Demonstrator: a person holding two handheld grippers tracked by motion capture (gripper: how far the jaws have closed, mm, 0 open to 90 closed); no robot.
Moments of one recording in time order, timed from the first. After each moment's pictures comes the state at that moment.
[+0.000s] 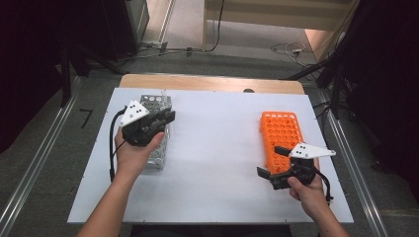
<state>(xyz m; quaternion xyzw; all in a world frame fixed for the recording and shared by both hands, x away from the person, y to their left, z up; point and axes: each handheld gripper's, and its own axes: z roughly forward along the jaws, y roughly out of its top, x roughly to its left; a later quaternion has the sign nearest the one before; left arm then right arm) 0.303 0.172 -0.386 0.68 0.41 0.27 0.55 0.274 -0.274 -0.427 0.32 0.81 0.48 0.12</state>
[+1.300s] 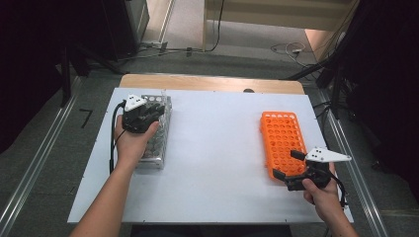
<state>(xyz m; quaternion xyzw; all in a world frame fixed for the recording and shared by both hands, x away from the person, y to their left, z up) 0.350 0.192 -0.424 0.68 0.49 0.26 0.48 0.275 -0.312 -0.441 0.36 0.80 0.46 0.13</state>
